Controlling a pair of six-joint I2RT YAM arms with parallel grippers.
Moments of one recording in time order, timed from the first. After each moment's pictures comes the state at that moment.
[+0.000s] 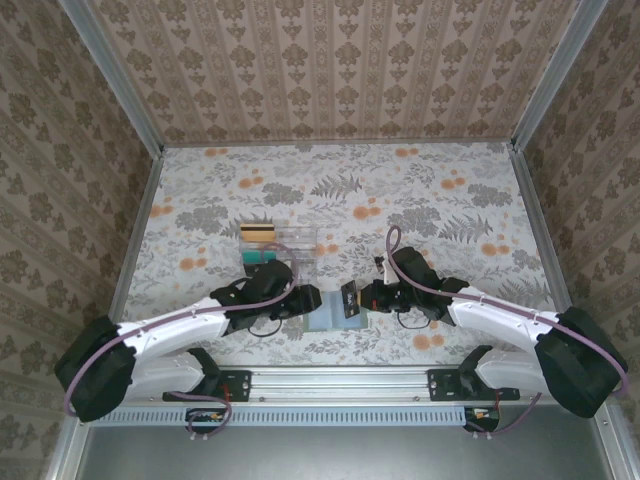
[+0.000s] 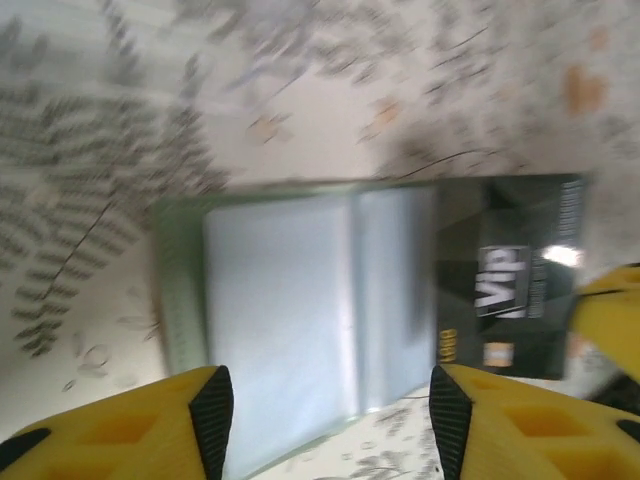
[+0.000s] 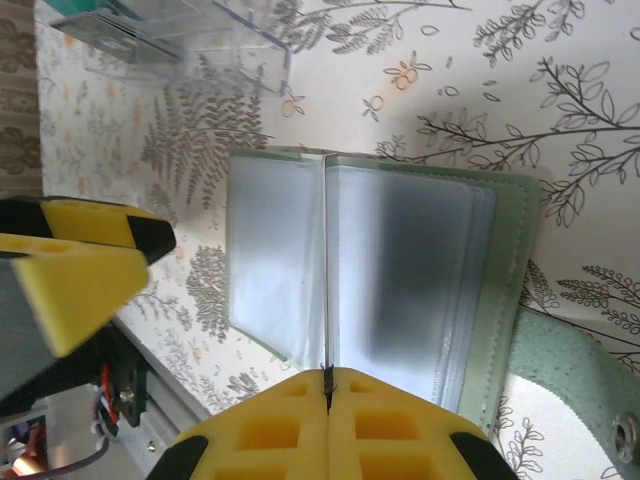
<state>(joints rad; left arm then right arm) -0.89 1.10 0.47 -0.15 0.15 -1.01 0.65 1.18 0.49 -0.12 -0.40 0.80</state>
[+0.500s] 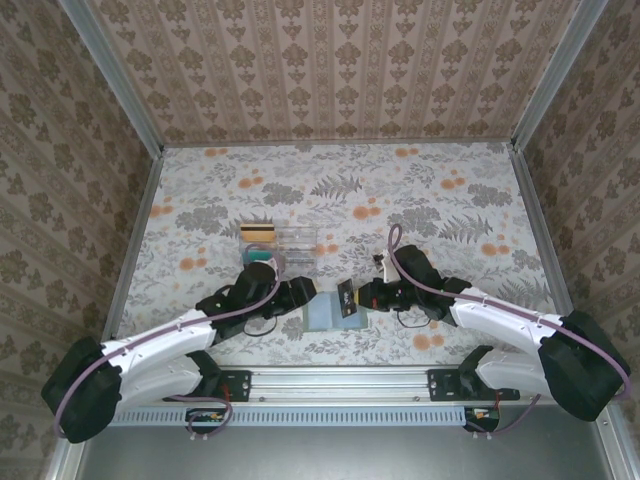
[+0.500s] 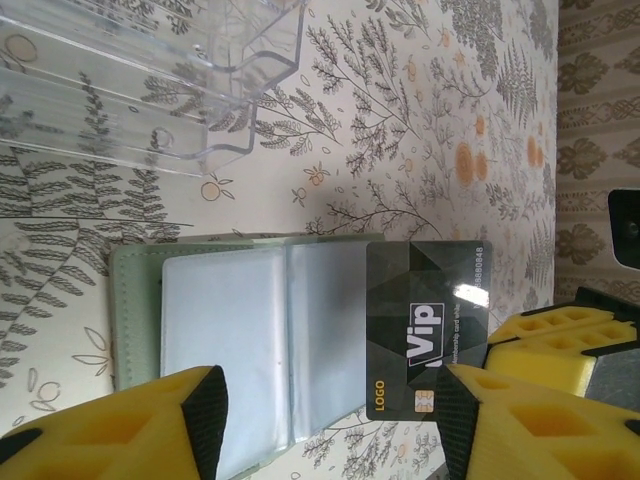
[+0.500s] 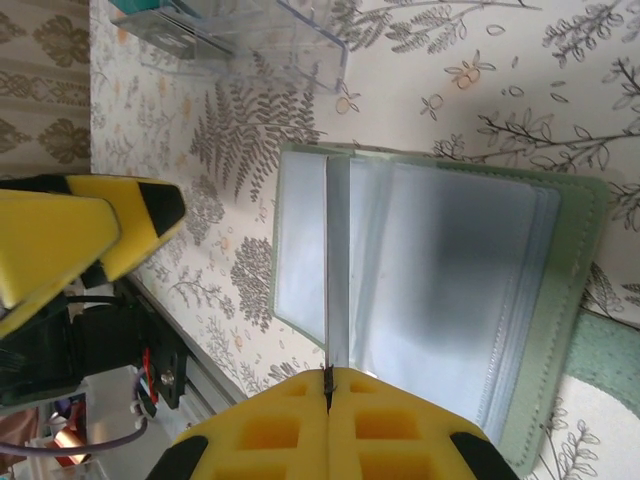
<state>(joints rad) -0.85 1.00 0.37 0.02 0.18 -1.10 0.64 1.17 0.49 -0.08 -0.46 0.81</state>
